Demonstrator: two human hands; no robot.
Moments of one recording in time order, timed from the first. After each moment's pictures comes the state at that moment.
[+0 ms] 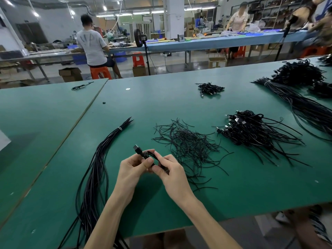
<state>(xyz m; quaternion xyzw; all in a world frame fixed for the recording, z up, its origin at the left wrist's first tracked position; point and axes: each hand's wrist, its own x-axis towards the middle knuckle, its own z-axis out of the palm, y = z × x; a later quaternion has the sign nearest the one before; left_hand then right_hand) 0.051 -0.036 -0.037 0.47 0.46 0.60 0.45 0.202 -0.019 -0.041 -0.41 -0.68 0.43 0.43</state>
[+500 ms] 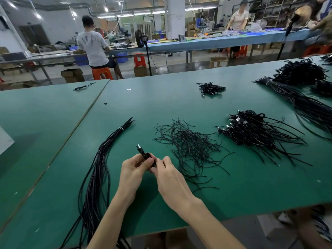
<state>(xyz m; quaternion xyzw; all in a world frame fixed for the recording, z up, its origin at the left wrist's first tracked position) 0.053 -0.032 -0.042 0.48 0.51 0.60 0.38 0.196 -0.029 -0.041 -0.45 -0.83 0.21 0.26</state>
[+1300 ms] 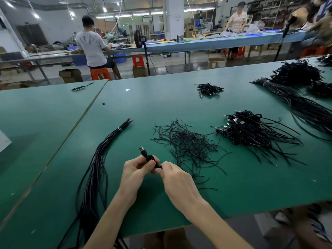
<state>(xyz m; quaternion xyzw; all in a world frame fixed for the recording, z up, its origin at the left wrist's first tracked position) 0.061 -0.035 -0.041 0.49 0.47 0.60 0.42 0.222 -0.033 -0.043 -0.43 -0.85 0.07 0.30</state>
